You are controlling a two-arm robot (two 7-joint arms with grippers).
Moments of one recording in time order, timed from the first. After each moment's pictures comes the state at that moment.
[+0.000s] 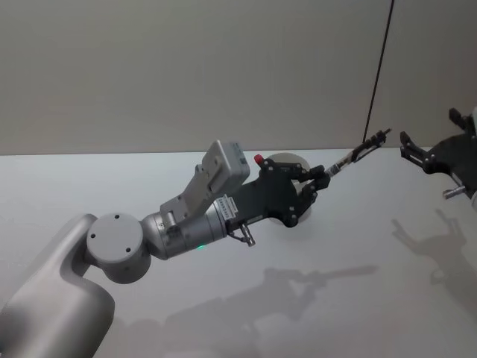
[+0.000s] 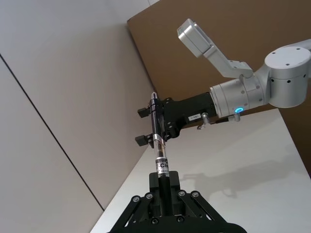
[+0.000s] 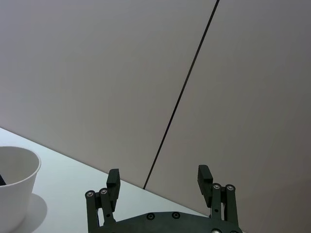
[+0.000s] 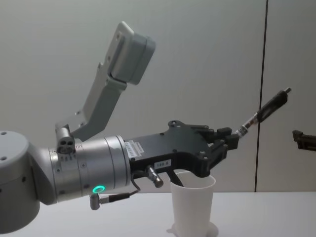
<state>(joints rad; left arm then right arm) -0.45 0.22 0.43 -1.22 -0.17 -0.30 -0.80 0.27 0.16 0.02 -1.34 -0.17 -0.09 0.33</state>
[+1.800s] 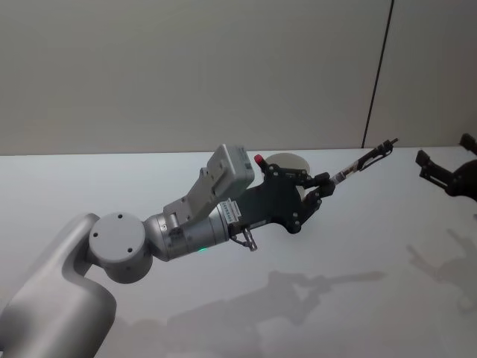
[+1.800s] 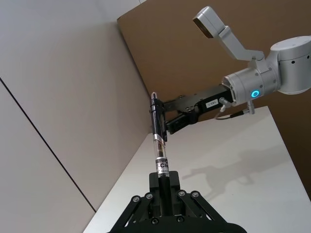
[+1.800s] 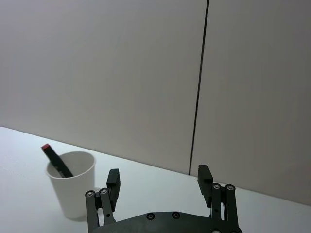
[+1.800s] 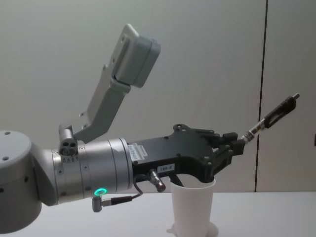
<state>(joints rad) -0.46 0.22 0.44 -1.22 -0.17 -0.30 -0.83 0.15 0.23 0.10 -1.44 0.17 0.00 0.55</state>
